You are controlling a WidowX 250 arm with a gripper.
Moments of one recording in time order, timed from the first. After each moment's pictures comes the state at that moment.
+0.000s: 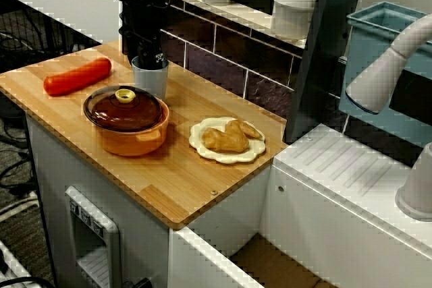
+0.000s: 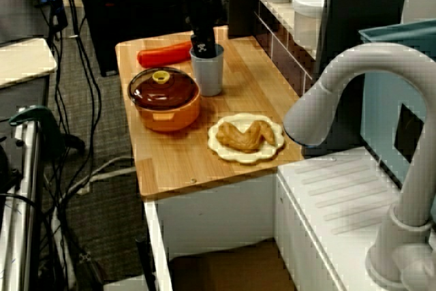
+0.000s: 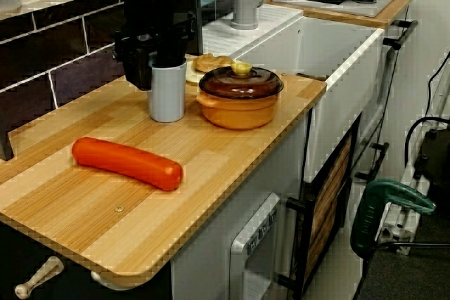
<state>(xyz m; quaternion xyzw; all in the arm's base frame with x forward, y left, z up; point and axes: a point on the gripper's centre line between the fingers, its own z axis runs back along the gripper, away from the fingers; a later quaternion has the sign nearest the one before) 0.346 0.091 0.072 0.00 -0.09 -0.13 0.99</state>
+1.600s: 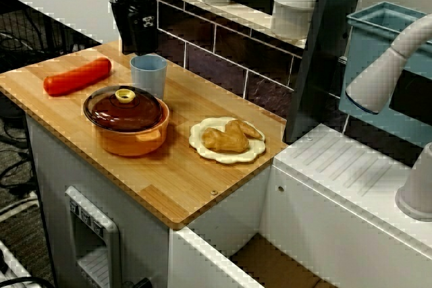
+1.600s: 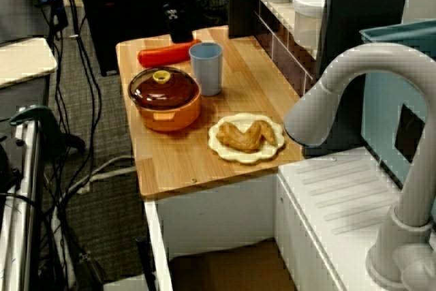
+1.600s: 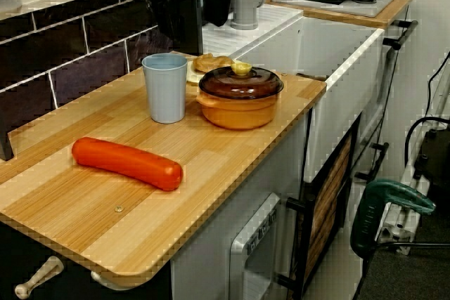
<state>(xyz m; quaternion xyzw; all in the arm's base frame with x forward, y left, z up) 0.311 0.062 0.127 -0.08 -0.08 -0.19 0.98</state>
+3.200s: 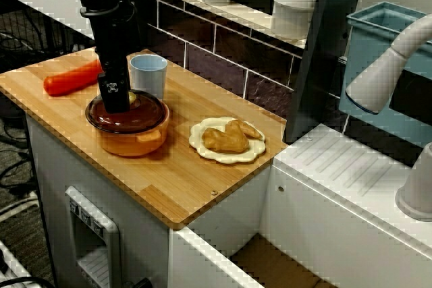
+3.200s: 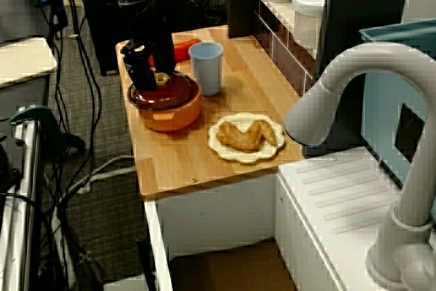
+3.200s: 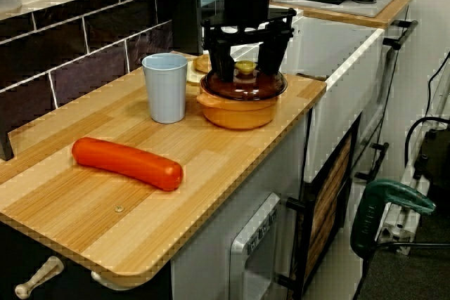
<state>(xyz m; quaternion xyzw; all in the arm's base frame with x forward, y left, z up) 0.263 0.037 0.078 -0.03 -0.08 -0.33 0.94</state>
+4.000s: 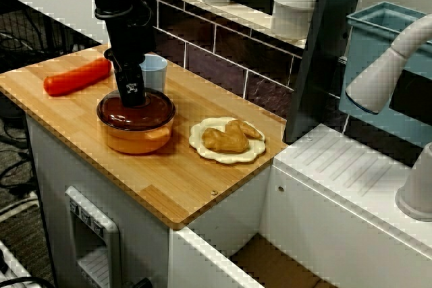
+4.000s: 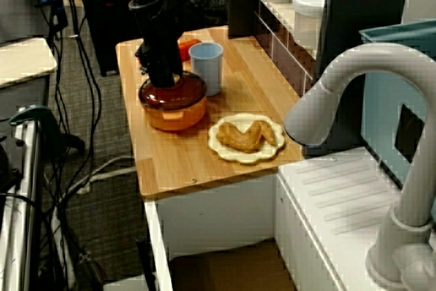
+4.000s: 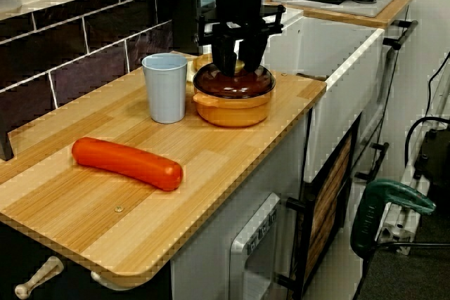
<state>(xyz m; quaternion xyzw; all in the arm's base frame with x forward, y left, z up) 0.276 0.030 0.073 -0.03 -0.08 -0.29 0.95</state>
